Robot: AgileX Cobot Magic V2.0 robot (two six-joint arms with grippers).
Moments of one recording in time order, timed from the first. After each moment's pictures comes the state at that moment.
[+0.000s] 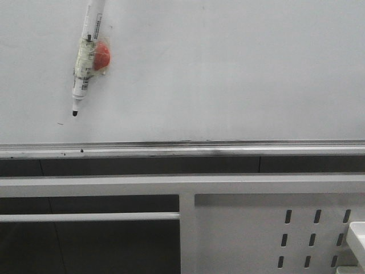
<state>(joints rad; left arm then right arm) -0.04 -0.01 -0.10 -0.13 0.06 0.04 -0.13 -0.01 -0.12 0.01 0.08 0.09</state>
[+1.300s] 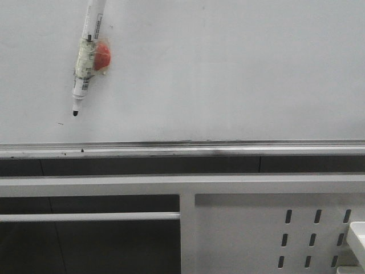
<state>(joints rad) -0.08 0.06 -0.27 -0.17 0.14 0.05 -0.12 0.08 -0.33 0.17 0.54 -0.01</state>
